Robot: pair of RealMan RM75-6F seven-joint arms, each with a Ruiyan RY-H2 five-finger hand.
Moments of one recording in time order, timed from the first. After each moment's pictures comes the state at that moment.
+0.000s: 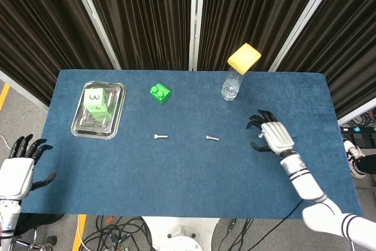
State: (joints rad) left arm -0.08 -1.10 -0.05 -1.69 1.50 1.47 0.11; right arm 0.58 -1.41 0.16 -1.37 -1.31 0.96 0.10
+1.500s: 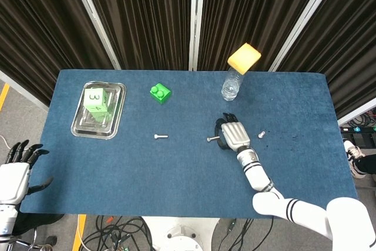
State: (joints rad) left arm -0.06 -1.13 -0.02 -1.63 1.49 1.48 0.02; right arm 0.76 -1.75 0.24 -1.19 -0.98 0.86 -0.29
